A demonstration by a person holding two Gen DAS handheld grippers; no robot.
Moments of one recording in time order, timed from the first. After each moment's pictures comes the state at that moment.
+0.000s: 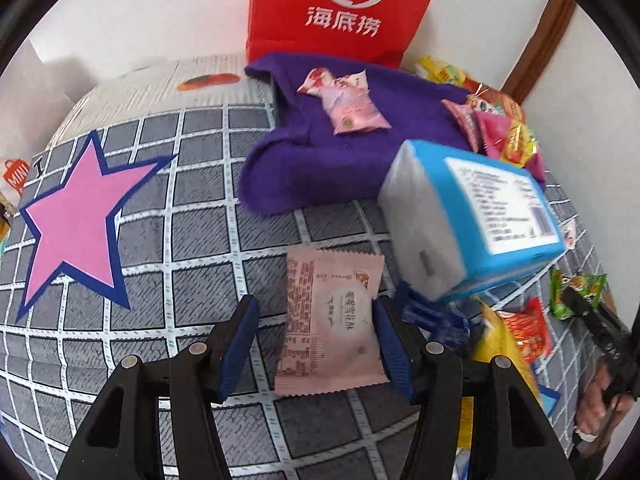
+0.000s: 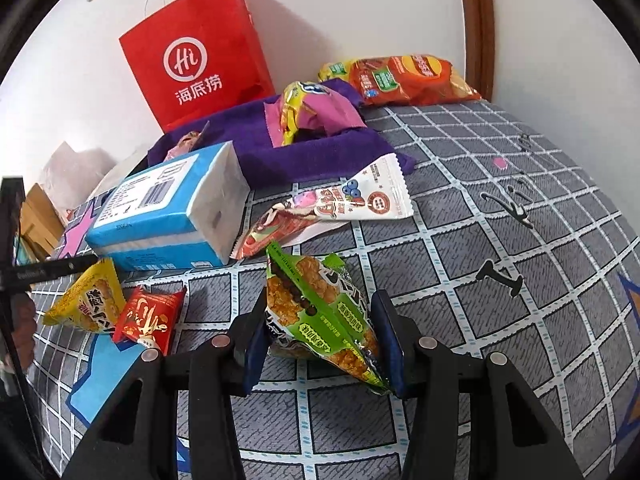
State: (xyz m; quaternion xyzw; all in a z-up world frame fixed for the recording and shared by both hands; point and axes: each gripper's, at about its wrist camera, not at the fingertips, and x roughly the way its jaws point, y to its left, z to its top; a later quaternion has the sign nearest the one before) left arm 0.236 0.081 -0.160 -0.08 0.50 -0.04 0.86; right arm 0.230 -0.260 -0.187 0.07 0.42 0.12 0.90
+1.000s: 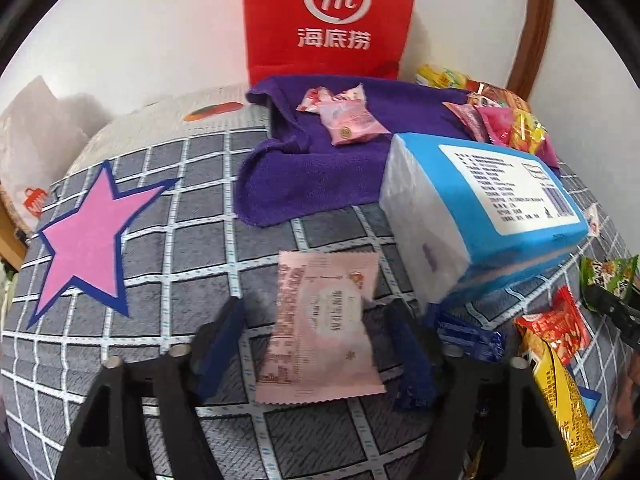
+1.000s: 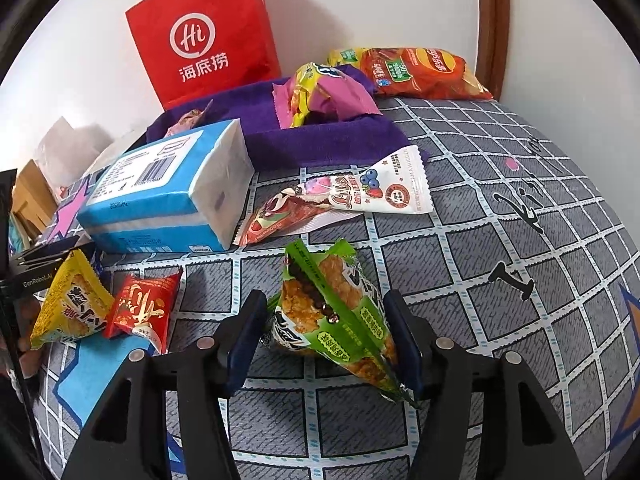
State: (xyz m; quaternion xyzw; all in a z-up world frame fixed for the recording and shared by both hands) left arm 0.224 0.062 -0.169 -0.02 0.45 0.01 0.89; right arm 0.235 -0.247 -0.192 0.03 0.44 0.13 0.89
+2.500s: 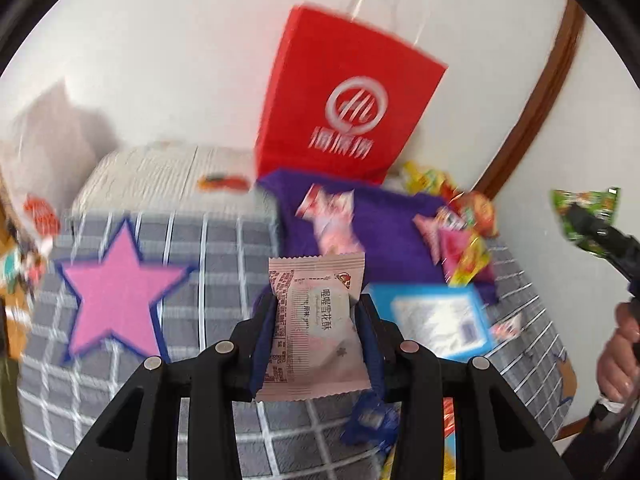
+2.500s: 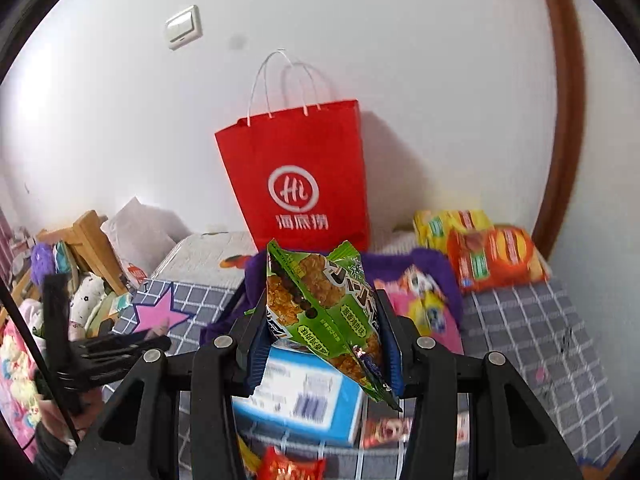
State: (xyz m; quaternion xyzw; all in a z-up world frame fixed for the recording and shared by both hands) left arm 0.235 0.106 -0.059 -0.13 0.38 -0.04 0.91; right arm 0.294 -0.174 0.001 0.02 0.31 0.22 0.92
